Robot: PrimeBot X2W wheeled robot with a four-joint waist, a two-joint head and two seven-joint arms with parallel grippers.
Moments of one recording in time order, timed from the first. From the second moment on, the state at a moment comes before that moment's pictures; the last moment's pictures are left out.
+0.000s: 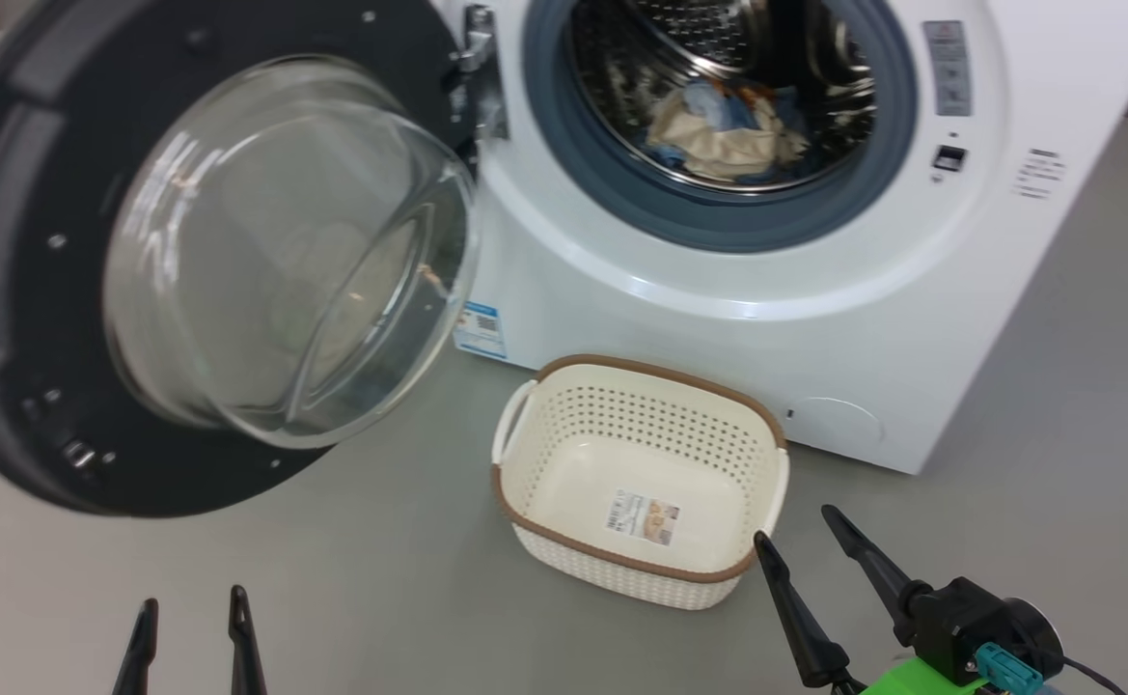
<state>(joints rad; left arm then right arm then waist) 0.18 0.30 -0.31 -0.12 -0.40 0.38 -0.25 0.06 -0.05 0.15 -0.03 0.12 0.12 -0.10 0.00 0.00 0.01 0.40</state>
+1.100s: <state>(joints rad) 0.18 0.30 -0.32 -0.11 -0.41 0.38 -0.25 0.06 -0.05 0.17 -0.02 0.12 0.12 -0.10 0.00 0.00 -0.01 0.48</state>
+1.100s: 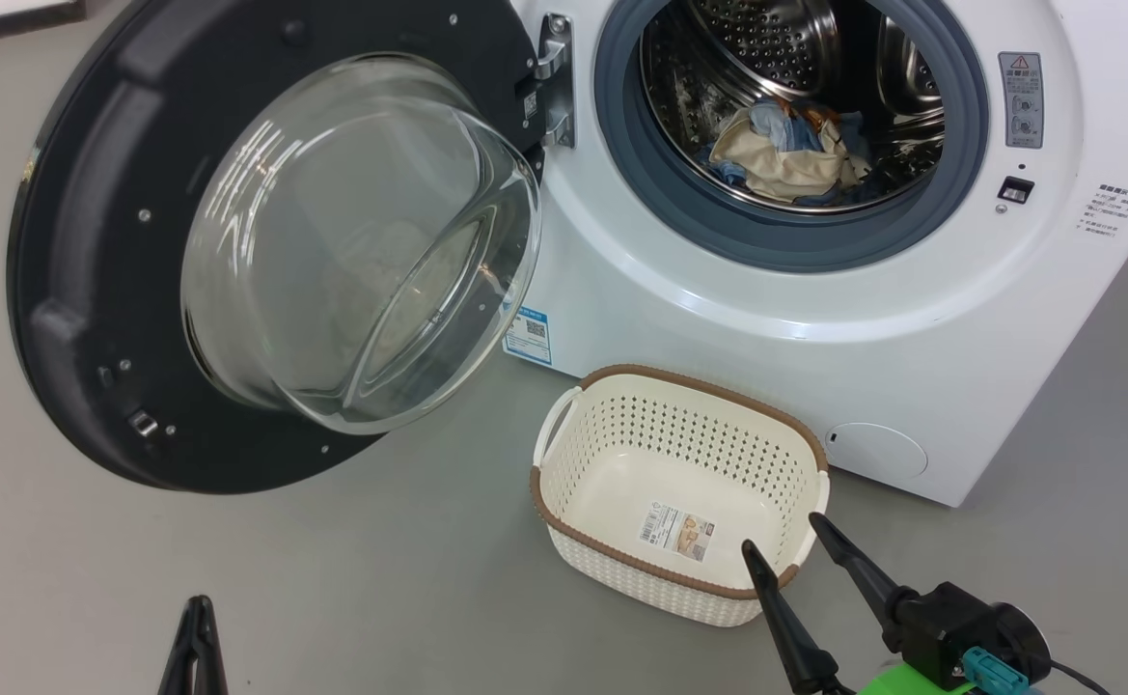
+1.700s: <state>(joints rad) 0.18 0.10 -0.10 -0.21 -1.12 -0.02 -0.25 0.06 -0.05 0.16 -0.02 0.12 0.12 -0.10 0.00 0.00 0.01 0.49</state>
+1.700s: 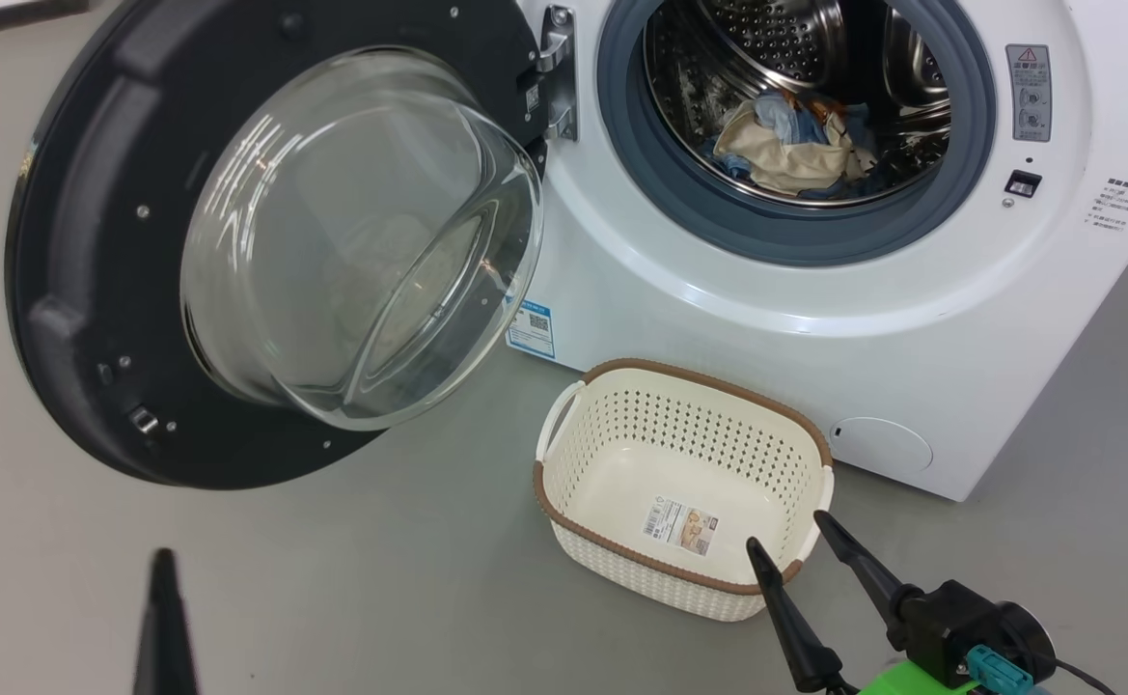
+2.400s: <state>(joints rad) -0.17 0.27 0.30 -0.06 -1.76 -0.10 -0.14 0.06 -0.07 0.15 -0.07 0.10 0.12 -0.07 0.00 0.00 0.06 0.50</state>
